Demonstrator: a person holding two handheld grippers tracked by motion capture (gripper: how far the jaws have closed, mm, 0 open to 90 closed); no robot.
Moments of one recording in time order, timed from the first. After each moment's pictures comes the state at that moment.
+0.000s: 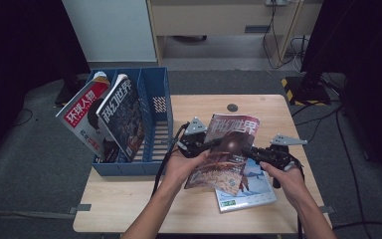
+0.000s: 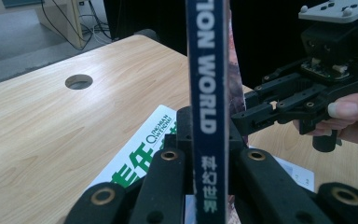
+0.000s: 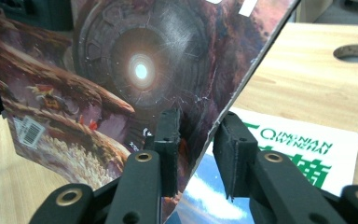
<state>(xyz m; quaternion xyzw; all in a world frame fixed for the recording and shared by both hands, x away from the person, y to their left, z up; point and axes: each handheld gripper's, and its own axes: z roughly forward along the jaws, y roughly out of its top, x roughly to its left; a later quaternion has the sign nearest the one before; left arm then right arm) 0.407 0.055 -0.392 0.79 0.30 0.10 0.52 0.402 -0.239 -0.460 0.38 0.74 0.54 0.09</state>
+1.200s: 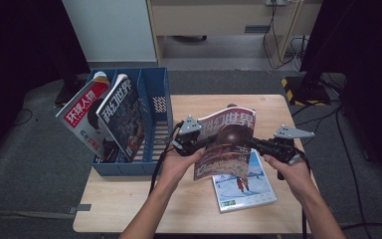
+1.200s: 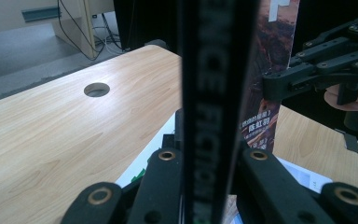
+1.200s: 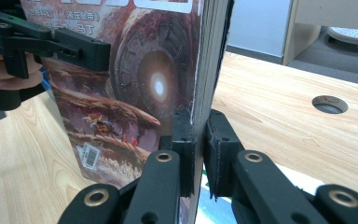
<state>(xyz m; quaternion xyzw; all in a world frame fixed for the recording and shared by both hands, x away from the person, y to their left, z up) 0.411 0.067 -0.395 0.78 0.30 0.13 0.53 0.400 -0.238 -0.417 0.34 0.75 0.55 0.14</state>
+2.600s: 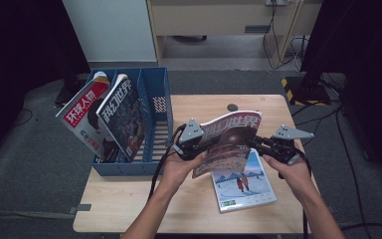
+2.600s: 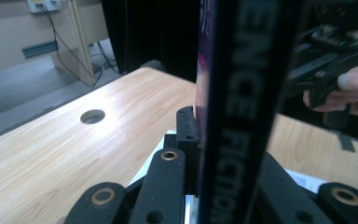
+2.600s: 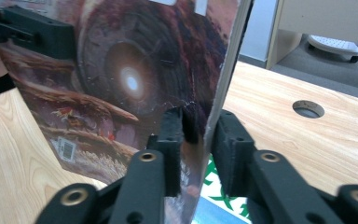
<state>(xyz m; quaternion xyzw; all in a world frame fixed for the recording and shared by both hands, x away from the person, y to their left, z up) 0.396 0.062 -0.387 0.77 0.25 0.16 0.56 0.400 -0.237 -0.415 0.34 0.75 0.53 0.18</state>
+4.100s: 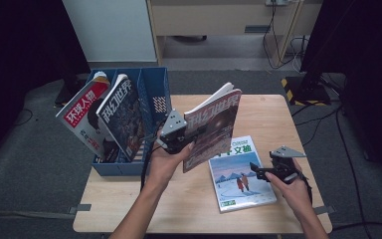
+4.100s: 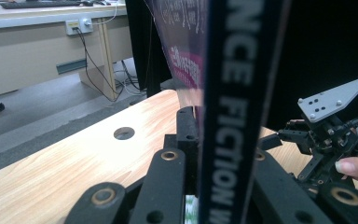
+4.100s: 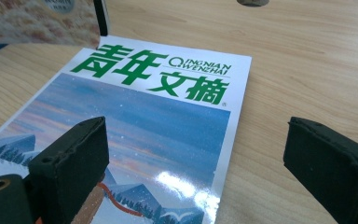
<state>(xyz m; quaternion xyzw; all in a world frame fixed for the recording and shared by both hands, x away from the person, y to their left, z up) 0.391 0.096 -0.353 0.74 0.27 0.20 0.58 0.385 -0.256 -0.498 0.45 0.76 0.42 0.21</state>
